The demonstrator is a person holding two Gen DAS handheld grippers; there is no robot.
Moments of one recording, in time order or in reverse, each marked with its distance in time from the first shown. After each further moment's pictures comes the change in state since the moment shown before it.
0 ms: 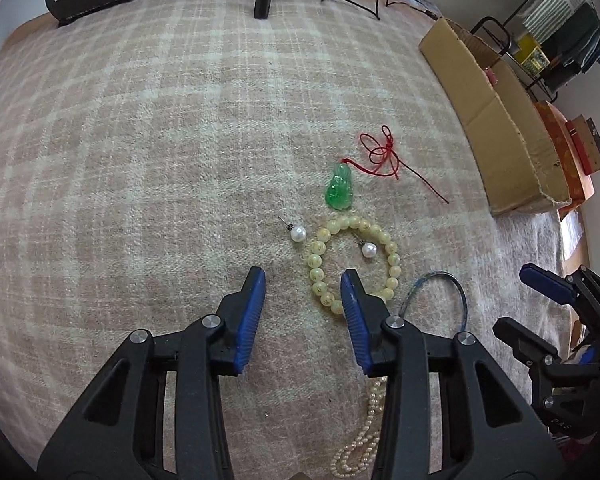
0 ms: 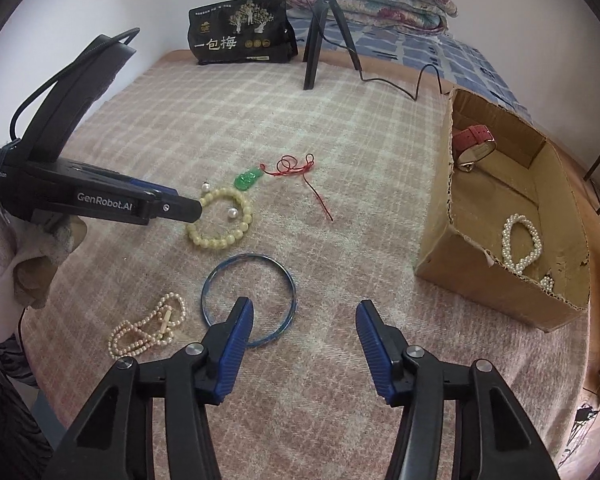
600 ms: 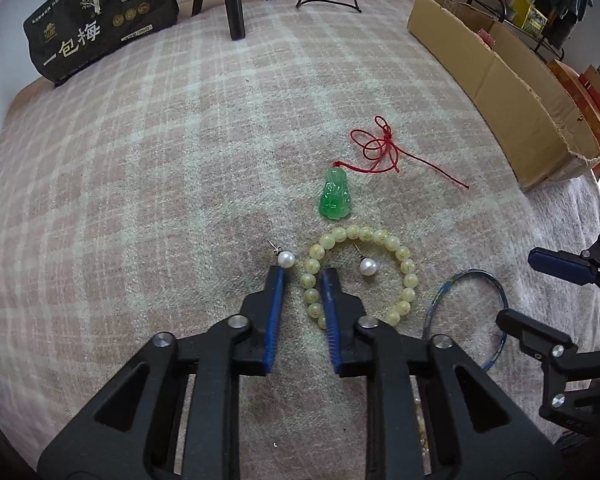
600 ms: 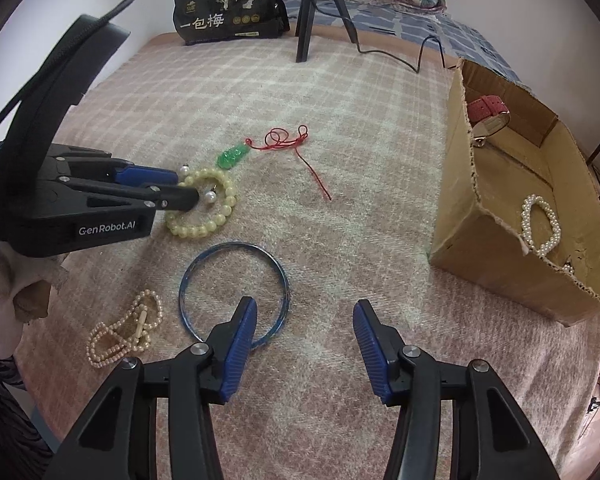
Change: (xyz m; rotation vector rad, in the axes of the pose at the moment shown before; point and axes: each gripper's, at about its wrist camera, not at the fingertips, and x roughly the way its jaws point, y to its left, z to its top) left arm 0.020 -0.039 -0.005 0.168 -0.080 0.171; right arm 0.033 0.002 0.001 0.013 0.069 -0.013
